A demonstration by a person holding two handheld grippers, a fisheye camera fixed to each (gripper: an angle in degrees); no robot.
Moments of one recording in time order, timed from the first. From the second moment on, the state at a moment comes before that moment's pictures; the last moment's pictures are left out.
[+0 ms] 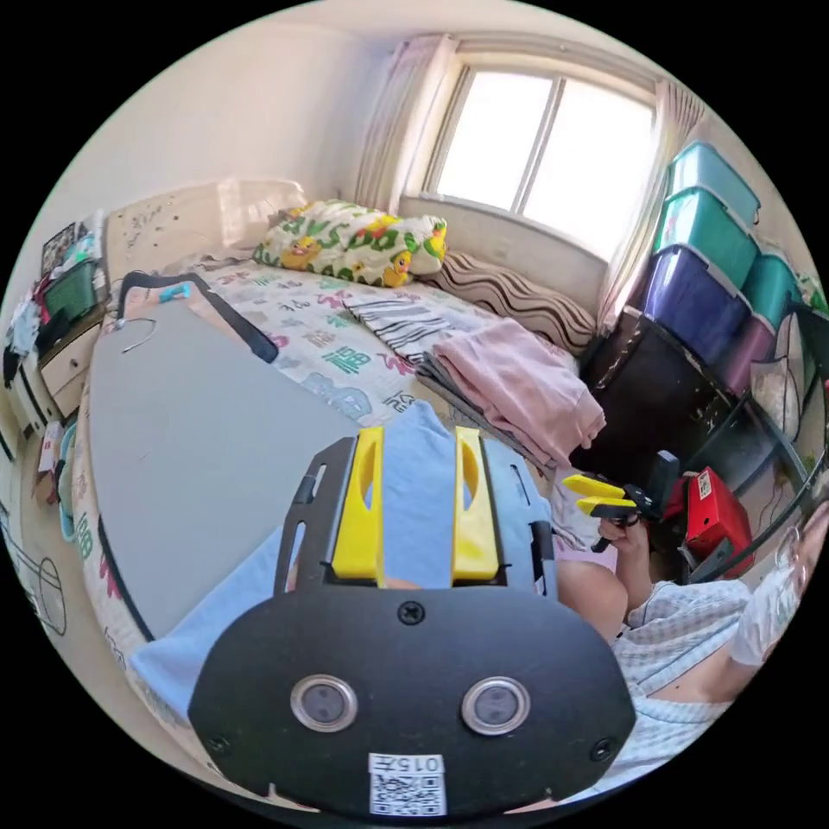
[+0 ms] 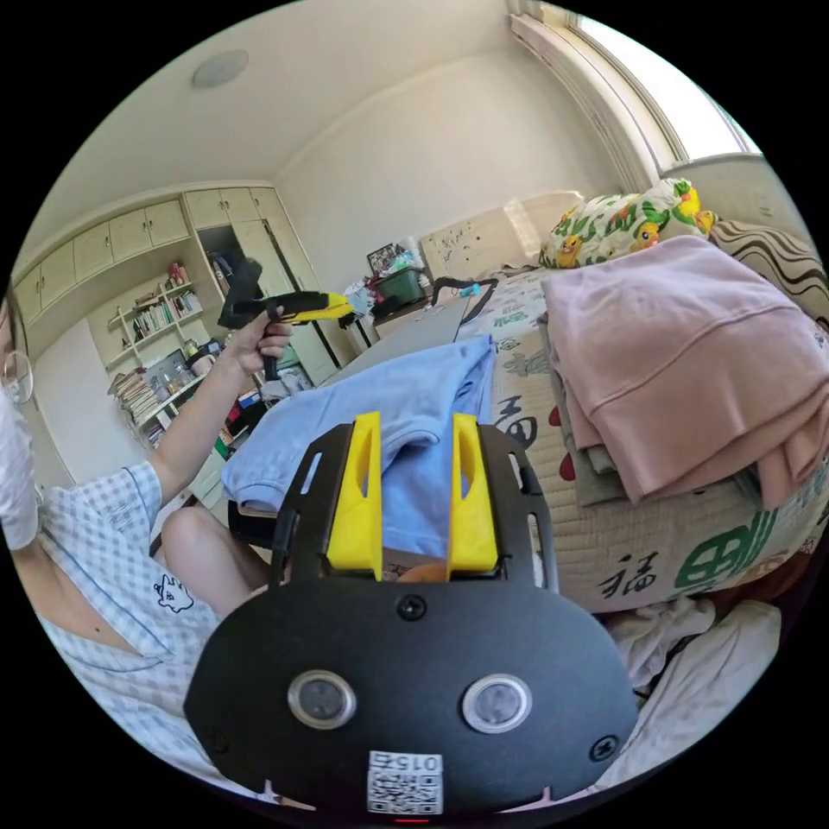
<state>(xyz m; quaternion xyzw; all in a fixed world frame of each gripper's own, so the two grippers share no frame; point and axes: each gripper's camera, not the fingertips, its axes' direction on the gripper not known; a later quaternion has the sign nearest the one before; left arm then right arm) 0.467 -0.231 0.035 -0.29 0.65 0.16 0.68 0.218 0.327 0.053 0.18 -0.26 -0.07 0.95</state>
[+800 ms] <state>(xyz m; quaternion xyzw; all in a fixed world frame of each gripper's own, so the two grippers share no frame) 0.736 -0.375 -0.014 -0.37 0.46 0.40 0.70 0.279 0.302 -0.003 0.19 -0.26 -0.11 0.94</state>
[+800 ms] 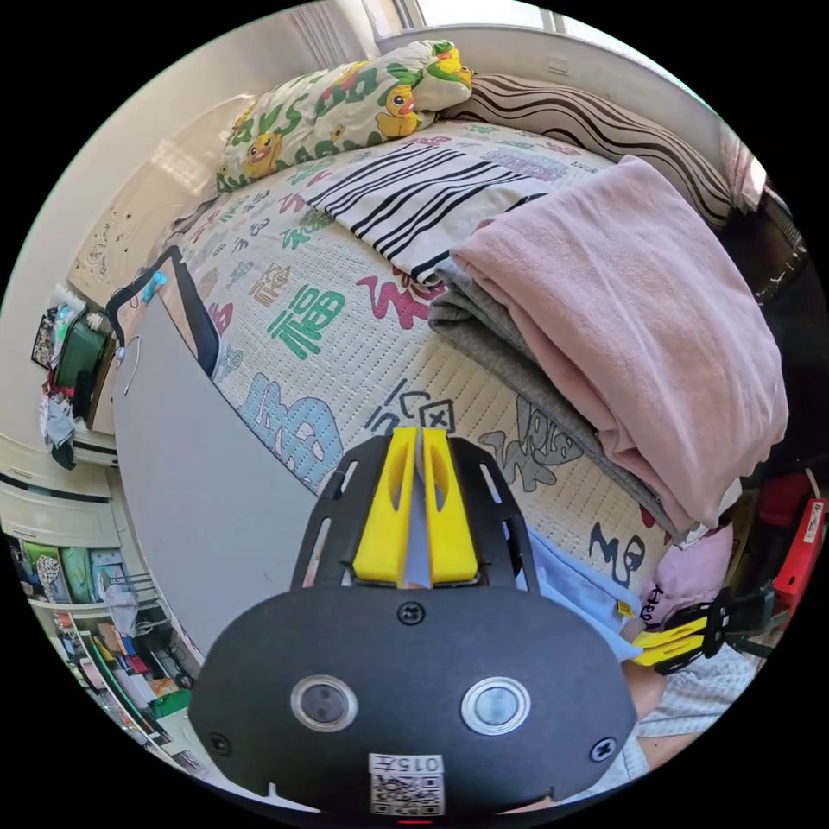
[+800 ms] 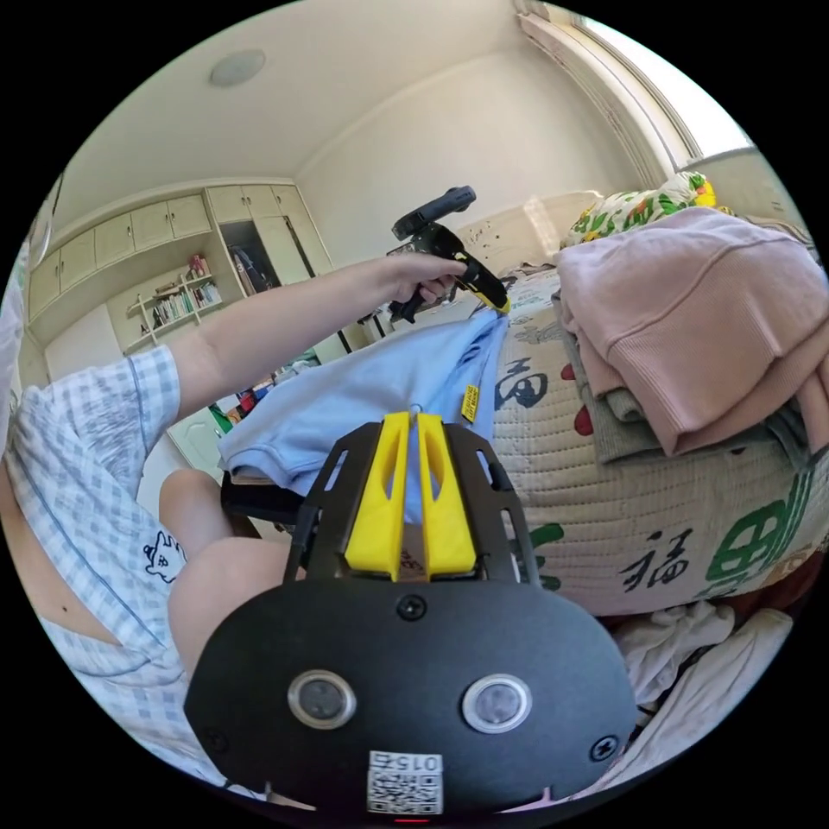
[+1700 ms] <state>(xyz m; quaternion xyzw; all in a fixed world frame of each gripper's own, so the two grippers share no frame) 0.660 -0.347 0.054 -0.36 0.57 0.30 0.67 0.366 0.360 -0.027 0.23 -0.30 -0.01 0.93</state>
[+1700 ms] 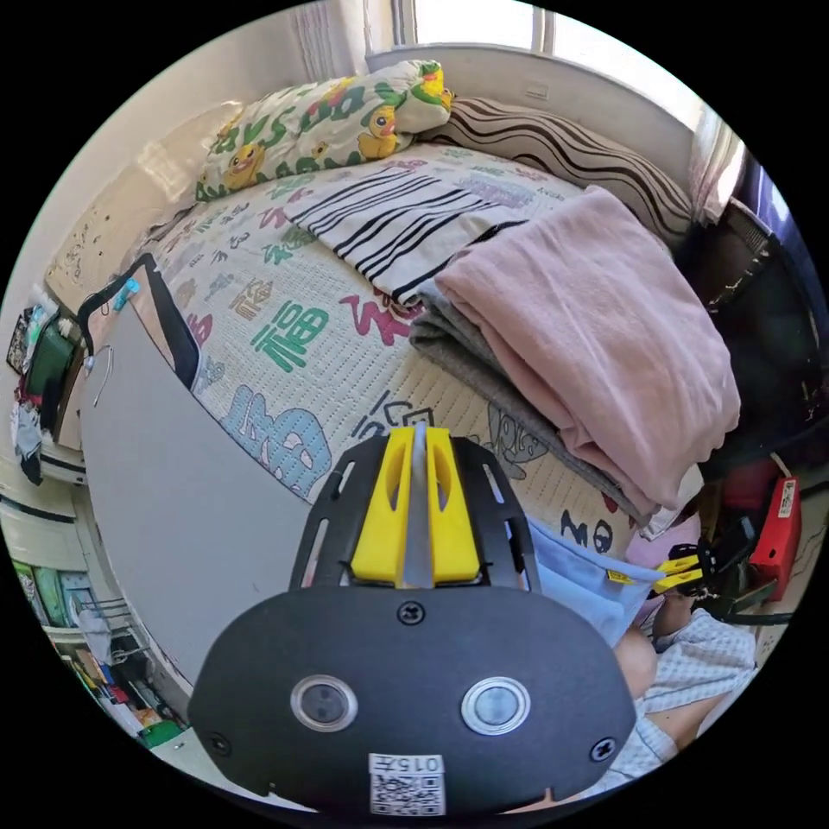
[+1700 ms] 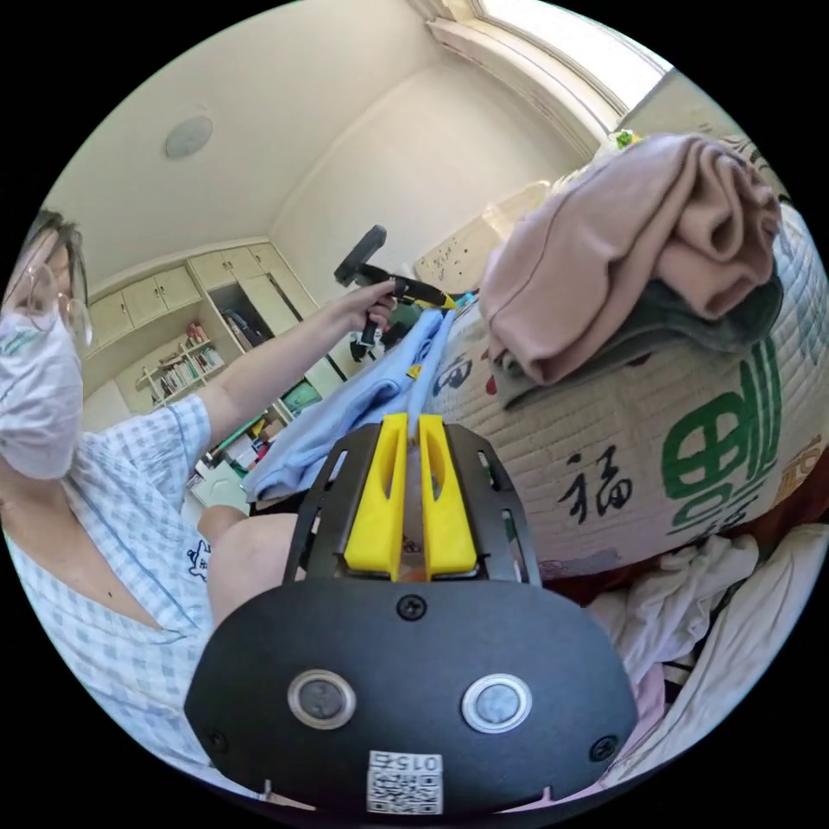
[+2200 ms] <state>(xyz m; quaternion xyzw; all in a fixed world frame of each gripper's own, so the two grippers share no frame) 0.397 -0.277 0.139 -0.23 0.76 0.00 0.61 0.173 0.400 -0.135 0.29 -0.32 -0.32 0.84</state>
